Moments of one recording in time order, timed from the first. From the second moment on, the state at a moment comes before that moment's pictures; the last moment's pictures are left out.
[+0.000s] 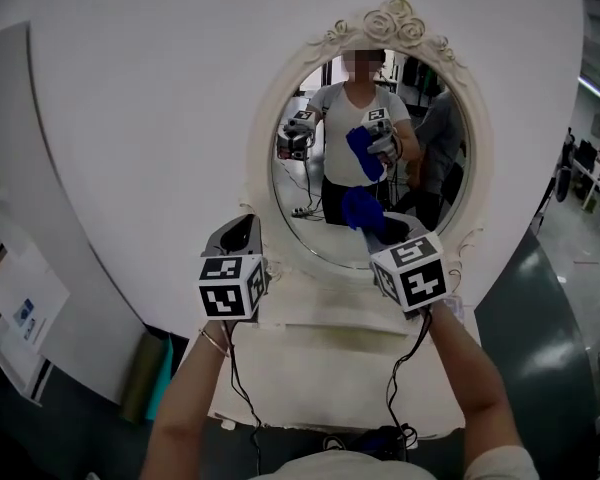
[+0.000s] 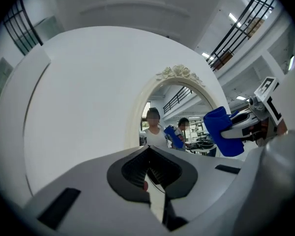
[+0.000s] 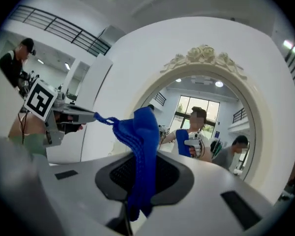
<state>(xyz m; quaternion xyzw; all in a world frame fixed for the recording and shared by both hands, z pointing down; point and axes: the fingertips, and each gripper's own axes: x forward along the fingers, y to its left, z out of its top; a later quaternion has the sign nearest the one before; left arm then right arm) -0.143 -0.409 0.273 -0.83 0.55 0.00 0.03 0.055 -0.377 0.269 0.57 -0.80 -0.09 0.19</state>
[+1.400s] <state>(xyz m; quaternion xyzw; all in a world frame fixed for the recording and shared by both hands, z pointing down) -0.157 -0.507 0.147 -0.80 0.59 0.00 0.09 -0.011 -0.518 0.113 0.60 -0.62 -0.34 0.37</state>
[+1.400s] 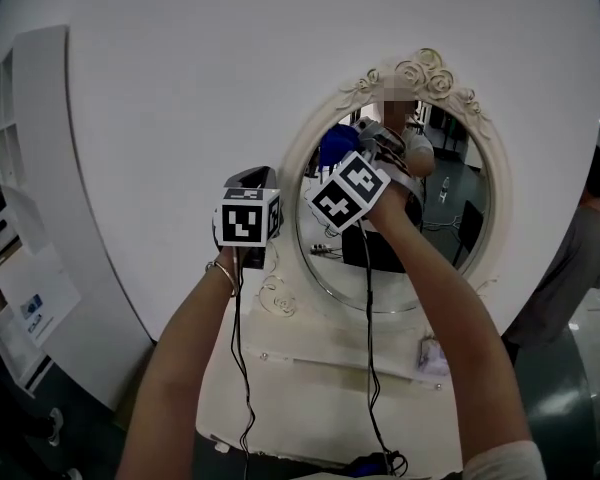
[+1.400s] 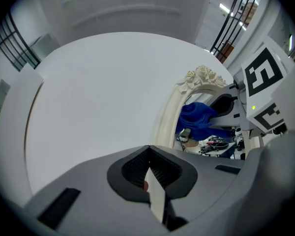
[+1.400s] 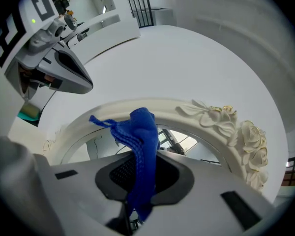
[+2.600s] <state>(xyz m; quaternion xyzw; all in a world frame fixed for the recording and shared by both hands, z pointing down) -0.165 -0.496 0.385 -0.80 0.59 -0.06 -0.05 -0.047 -0.525 0.367 0.50 -0.64 -0.29 0.50</state>
